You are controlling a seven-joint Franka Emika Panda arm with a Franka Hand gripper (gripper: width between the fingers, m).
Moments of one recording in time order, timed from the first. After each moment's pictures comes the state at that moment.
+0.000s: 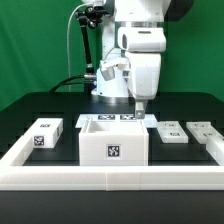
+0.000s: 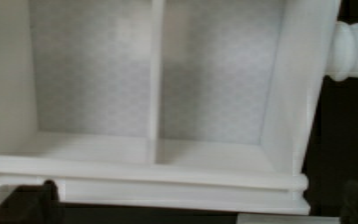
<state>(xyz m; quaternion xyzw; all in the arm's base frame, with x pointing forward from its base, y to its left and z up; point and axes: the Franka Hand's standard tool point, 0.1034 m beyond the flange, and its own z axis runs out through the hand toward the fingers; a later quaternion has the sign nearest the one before) 0.493 0.005 0.074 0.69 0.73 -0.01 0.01</state>
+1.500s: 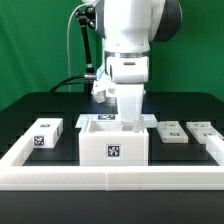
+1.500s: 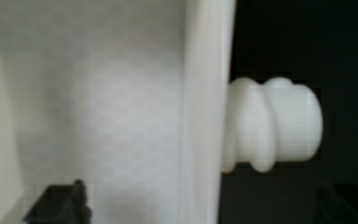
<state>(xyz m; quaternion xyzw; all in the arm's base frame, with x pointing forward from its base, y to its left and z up) 0.449 -0.010 0.024 0.71 0.71 -0.03 -0.03</state>
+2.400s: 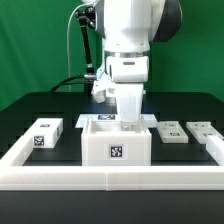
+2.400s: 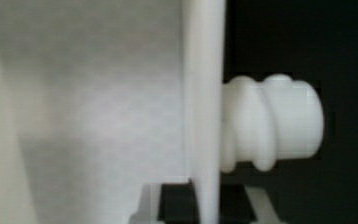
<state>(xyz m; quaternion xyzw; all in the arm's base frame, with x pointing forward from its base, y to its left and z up) 0.451 -0.010 0.025 0.71 0.71 -0.02 -0.02</state>
